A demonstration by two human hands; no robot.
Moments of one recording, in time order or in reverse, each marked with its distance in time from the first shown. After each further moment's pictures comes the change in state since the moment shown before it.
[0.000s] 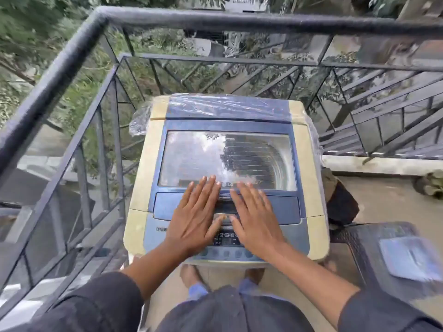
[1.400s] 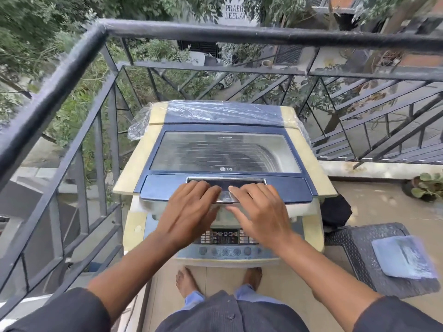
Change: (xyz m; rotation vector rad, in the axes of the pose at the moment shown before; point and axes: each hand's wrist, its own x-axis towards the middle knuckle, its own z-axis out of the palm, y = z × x) left_hand 0.009 0.002 -0.057 -0.094 0.206 0.136; right_hand 0.003 0.001 -0.055 0.074 0.390 -0.171
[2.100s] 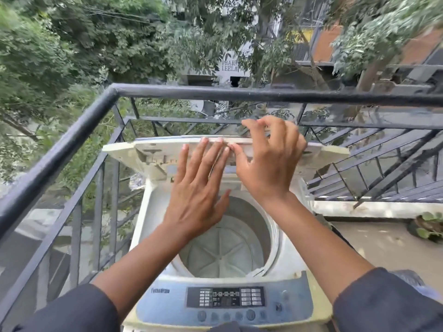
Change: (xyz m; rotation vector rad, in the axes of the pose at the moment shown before) left_hand 0.122 -0.007 -0.075 0.232 0.317 -0.003; right_hand 0.195 0.010 -0.081 -0.244 0.508 0.292
